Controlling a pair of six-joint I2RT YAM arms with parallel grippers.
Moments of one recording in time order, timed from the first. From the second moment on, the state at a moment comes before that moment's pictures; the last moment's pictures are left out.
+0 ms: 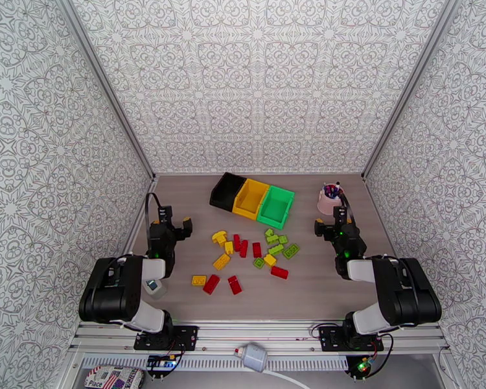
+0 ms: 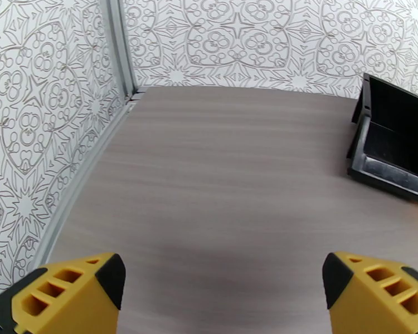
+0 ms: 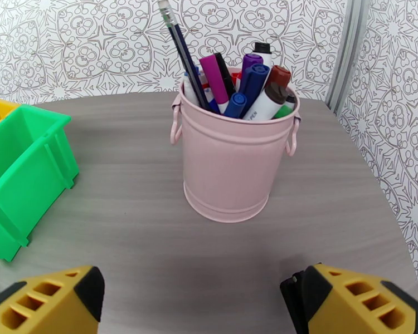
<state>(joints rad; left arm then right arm) 0.07 1.53 0.38 0.88 -0.05 -0.01 0.03 1.52 0.38 0.84 0.07 0.01</state>
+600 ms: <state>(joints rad) 0.06 1.53 0.38 0.88 -0.05 -0.01 0.03 1.52 0.38 0.84 0.07 0.01</state>
